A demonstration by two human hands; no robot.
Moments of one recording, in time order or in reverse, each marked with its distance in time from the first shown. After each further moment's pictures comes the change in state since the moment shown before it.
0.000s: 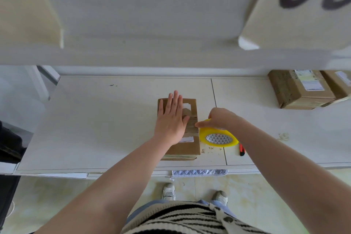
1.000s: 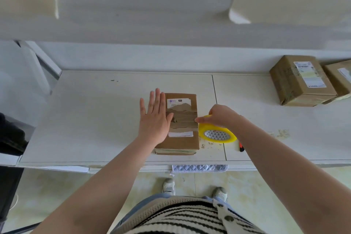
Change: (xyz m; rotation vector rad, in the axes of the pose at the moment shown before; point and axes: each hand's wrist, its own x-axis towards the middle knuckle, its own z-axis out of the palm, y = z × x) left_hand -0.026 -0.031 -0.003 0.043 0.013 -0.132; right_hand -0.005 0.004 0.006 0.096 0.020 0.024
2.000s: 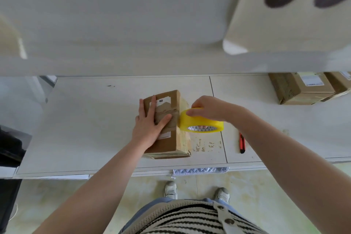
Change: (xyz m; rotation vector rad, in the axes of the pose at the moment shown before) left_hand -0.001 -0.020 -0.009 -0.714 -0.141 -0.218; right_hand -0.030 -0.039 -0.050 0.191 -0.069 -0.390
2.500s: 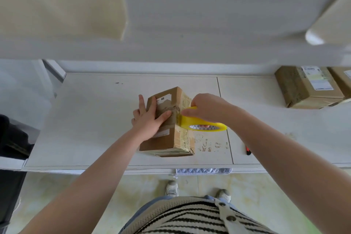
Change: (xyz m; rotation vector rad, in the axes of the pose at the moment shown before) left_hand 0.006 -0.007 -0.031 0.111 -0.149 -0.107; right_hand 0.002 -0.049 0.010 -0.287 0.106 0.032
